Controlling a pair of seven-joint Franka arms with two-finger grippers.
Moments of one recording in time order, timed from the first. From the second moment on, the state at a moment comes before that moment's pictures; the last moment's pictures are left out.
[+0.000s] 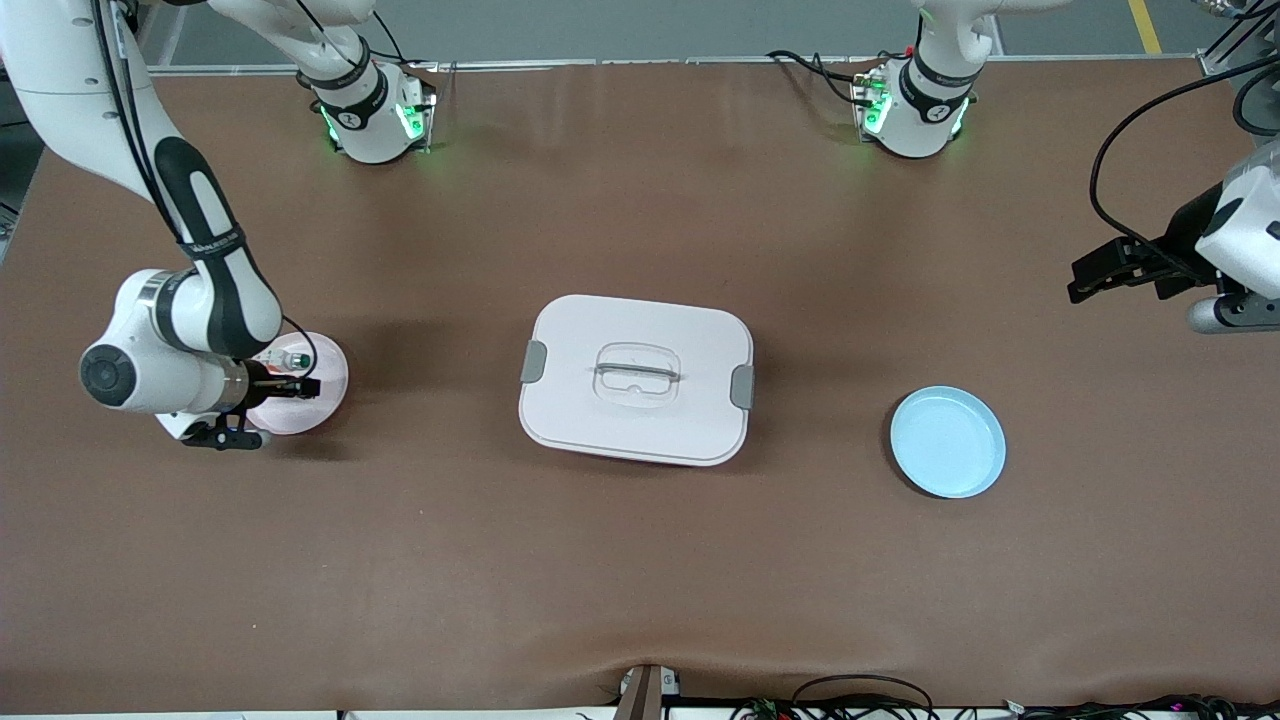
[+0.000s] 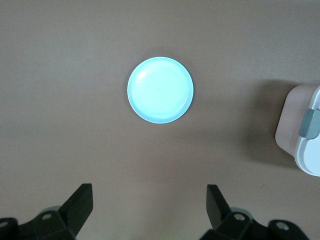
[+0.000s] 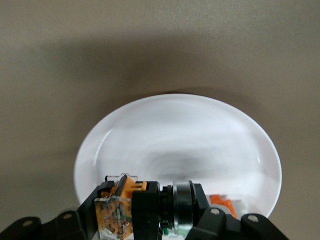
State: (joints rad) left arm 0.00 0.08 -0.05 -1.51 -0.02 1.56 -0.10; right arm -0.08 0.50 -0.03 -1.92 0.09 2.13 -0.03
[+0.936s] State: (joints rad) left arm -0.02 0.08 -0.08 -1.44 -0.29 1.55 -0.18; right arm 0.11 0.49 -0.01 -1.64 0.46 1.84 0.61
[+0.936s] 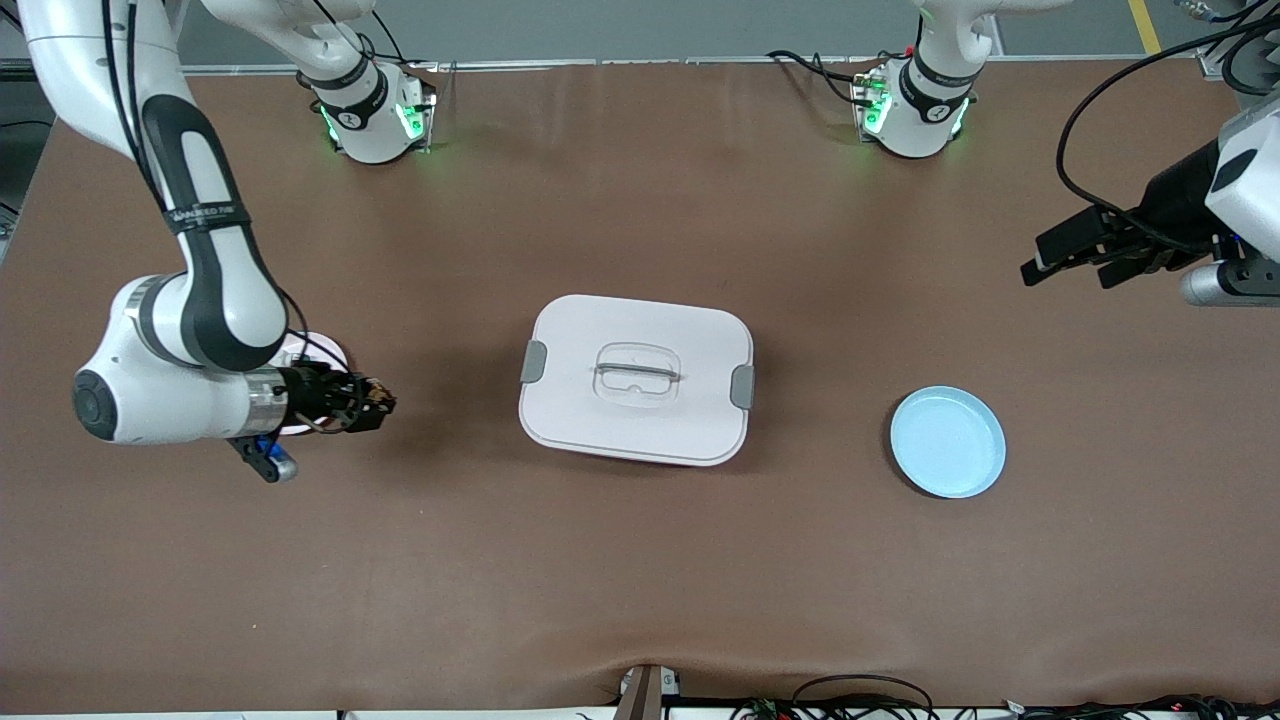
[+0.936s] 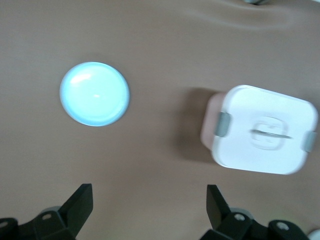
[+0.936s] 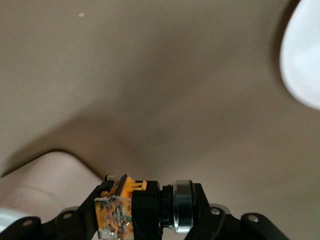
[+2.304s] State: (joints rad) left arm -0.08 0.16 -0.27 -1.66 -0.72 1.99 -0.18; right arm 0.48 0.57 -0.01 -1.28 0.73 2.13 1.52
